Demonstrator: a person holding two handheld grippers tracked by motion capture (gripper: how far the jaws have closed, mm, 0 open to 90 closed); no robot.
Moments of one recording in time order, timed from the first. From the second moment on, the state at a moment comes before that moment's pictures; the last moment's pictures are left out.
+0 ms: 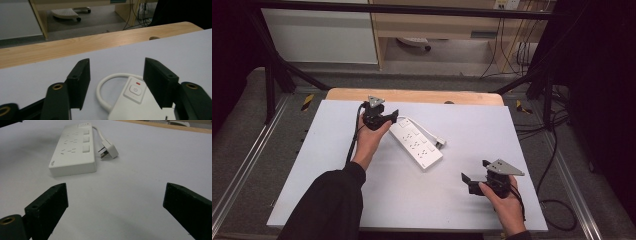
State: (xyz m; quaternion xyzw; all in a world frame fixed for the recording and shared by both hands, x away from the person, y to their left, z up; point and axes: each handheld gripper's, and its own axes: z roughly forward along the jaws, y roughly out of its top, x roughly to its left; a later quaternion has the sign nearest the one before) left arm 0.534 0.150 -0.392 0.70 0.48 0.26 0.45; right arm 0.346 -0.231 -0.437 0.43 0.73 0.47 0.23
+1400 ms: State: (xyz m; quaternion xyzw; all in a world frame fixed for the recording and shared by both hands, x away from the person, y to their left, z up) left arm 0.537 0.128 -0.414 0.75 0.44 0.22 0.45; right arm 0.348 -0.226 -0.437 0.42 0.74 0.47 0.23
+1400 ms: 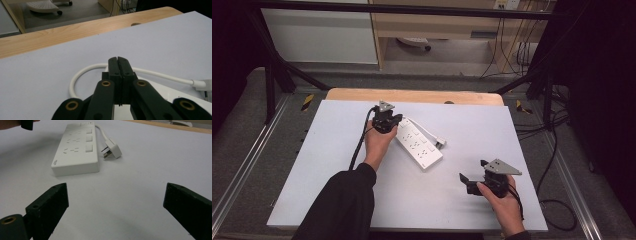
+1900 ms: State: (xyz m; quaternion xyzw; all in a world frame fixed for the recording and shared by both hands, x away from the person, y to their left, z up) left arm 0.545 0.124 -0.428 0.75 0.45 0.21 0.44; right arm 0.350 -0.226 -0.439 0.43 0.74 0.47 0.21
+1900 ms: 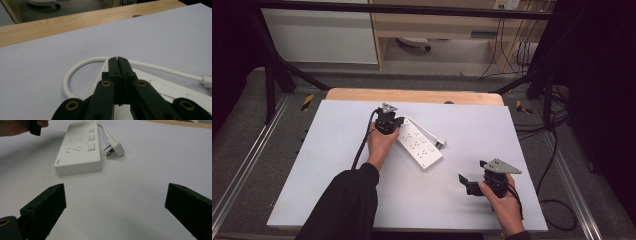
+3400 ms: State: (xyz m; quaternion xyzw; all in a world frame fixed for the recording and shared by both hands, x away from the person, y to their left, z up) left arm 0.557 0.113 -0.440 0.76 0.45 0.22 0.41; right arm 0.349 -0.227 -0.438 0.42 0.74 0.47 0.21
